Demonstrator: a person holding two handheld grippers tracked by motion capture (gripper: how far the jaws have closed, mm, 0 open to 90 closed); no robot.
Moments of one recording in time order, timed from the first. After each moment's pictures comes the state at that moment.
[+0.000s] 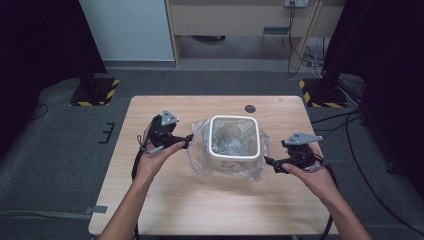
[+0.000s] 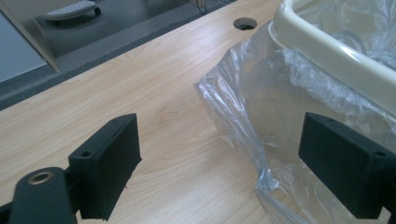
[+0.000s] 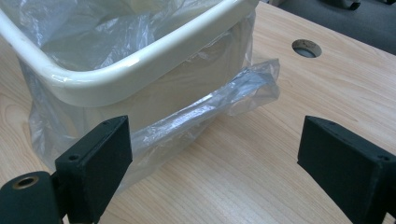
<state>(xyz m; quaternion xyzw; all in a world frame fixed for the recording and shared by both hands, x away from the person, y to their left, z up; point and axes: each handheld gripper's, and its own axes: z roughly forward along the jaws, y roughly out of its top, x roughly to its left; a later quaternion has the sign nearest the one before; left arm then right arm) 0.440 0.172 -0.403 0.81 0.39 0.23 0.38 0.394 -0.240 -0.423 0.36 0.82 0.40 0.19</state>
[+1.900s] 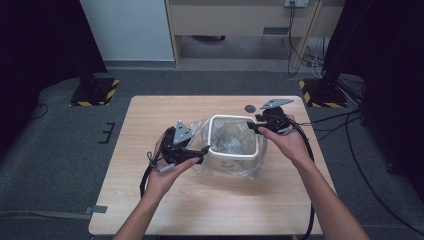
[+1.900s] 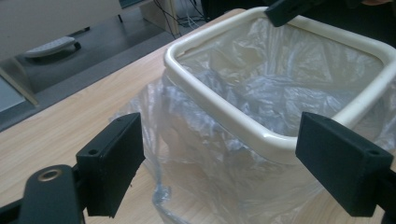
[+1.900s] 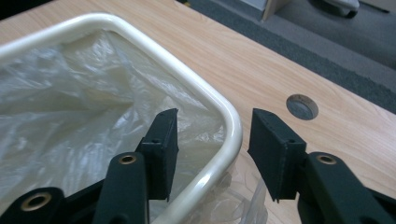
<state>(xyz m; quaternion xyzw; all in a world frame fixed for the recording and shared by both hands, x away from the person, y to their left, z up) 0.383 0.128 -0.386 0.81 0.33 0.24 0.43 0.486 -0.180 -0.389 0.37 0.82 0.39 0.19</state>
